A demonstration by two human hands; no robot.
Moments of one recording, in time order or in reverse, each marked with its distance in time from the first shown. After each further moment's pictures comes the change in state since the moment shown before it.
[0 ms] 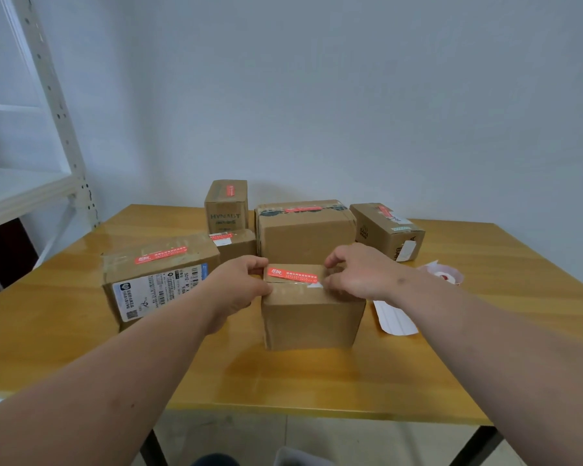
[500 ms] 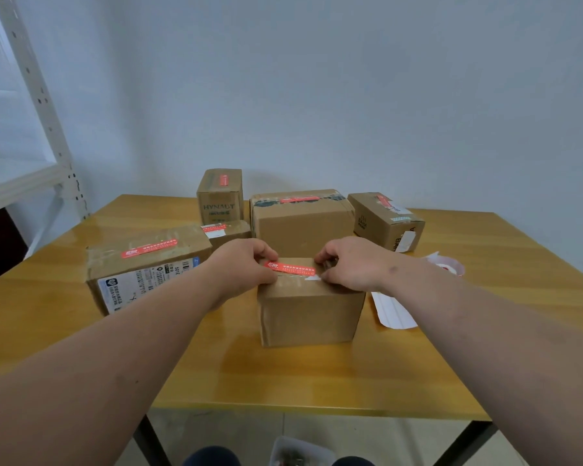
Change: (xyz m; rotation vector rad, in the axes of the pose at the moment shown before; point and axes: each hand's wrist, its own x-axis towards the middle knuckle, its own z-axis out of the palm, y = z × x) left_hand 0.018 0.015 0.000 0.304 -0.018 0.125; right_hand 0.009 -0.006 -0.001 -0.117 -0.077 -0.017
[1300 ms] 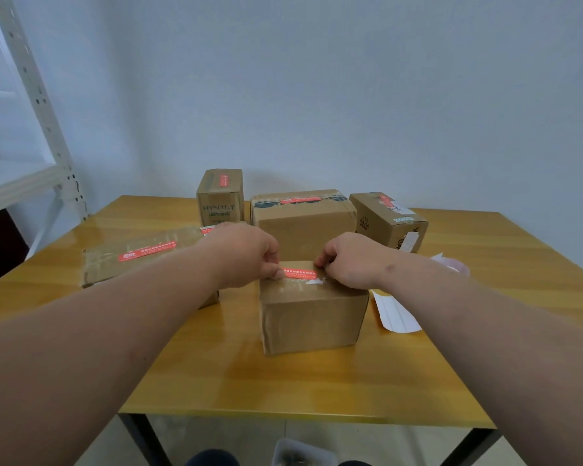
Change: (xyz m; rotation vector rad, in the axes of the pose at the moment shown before) left_hand 0.021 0.015 -0.019 0.832 -0.046 0.247; right_hand 0.009 -0.003 -0.003 0.036 -0.020 0.034
